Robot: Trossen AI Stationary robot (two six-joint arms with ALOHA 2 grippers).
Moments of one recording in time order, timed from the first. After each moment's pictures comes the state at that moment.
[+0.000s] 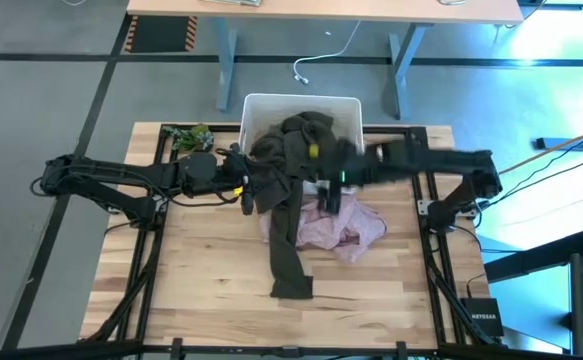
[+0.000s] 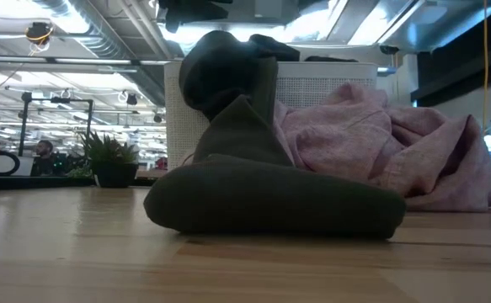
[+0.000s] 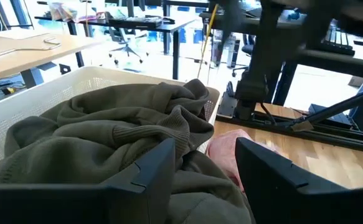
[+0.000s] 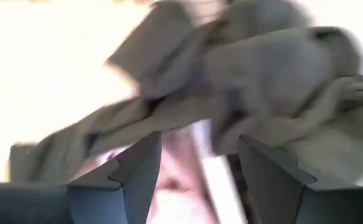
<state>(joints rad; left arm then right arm) 0.01 1.15 0.89 0.09 -0.30 -0.11 0.05 1.62 1.87 -1.19 0.27 0.24</state>
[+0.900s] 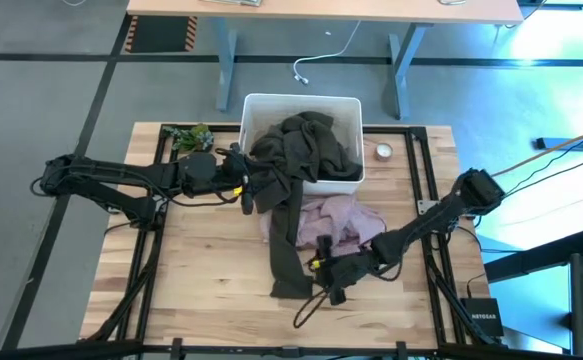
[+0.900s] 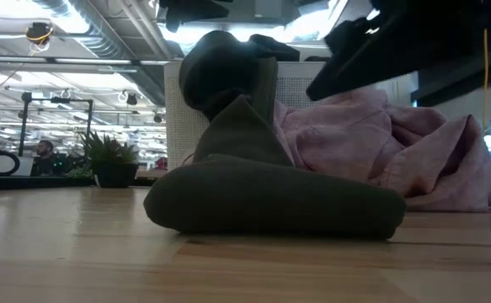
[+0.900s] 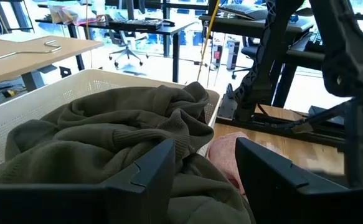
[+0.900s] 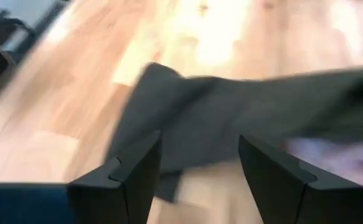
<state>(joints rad) 0.02 1.15 0.89 0.09 -0.30 -0.10 0.52 1.67 0.94 -0.02 0.31 0.10</state>
